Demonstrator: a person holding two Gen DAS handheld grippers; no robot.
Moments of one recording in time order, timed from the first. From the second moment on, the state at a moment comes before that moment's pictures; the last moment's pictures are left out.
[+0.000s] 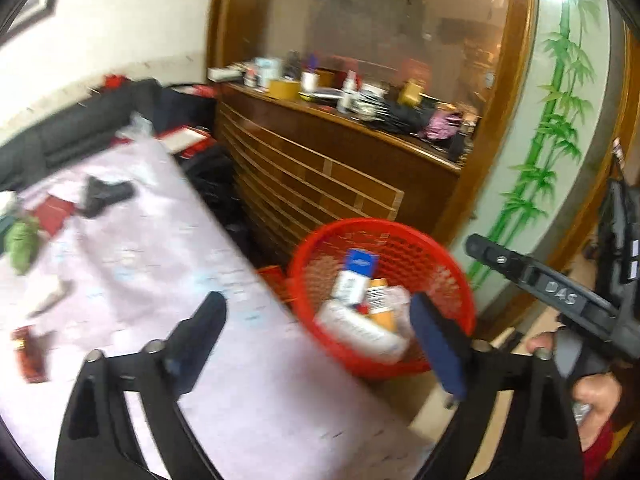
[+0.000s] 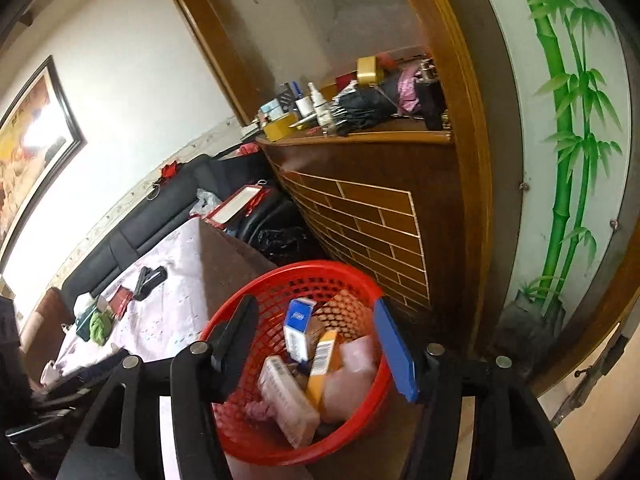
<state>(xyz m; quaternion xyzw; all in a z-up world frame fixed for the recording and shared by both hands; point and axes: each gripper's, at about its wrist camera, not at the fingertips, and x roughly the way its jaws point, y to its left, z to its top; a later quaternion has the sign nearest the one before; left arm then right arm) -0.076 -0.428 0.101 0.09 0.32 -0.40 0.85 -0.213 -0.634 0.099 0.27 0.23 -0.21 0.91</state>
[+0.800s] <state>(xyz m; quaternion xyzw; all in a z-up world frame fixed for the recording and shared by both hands) 0.110 -0.183 0.034 -0.01 0.47 -0.11 0.88 -0.152 -0.460 0.113 0.17 0.29 -0.03 0.94</state>
